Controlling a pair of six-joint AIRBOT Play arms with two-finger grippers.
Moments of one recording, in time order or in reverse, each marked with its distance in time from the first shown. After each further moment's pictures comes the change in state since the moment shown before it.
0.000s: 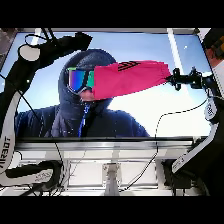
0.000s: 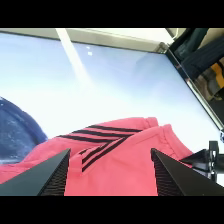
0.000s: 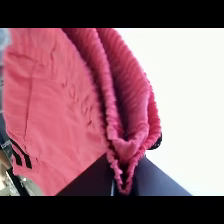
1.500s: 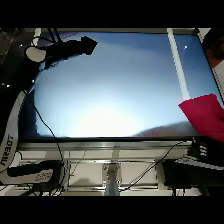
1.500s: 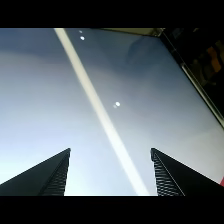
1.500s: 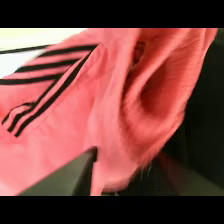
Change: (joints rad) left arm -0.028 -0.026 0.000 0.000 -0.025 0.000; right arm -0.879 0.610 0.083 -1.067 0.590 0.390
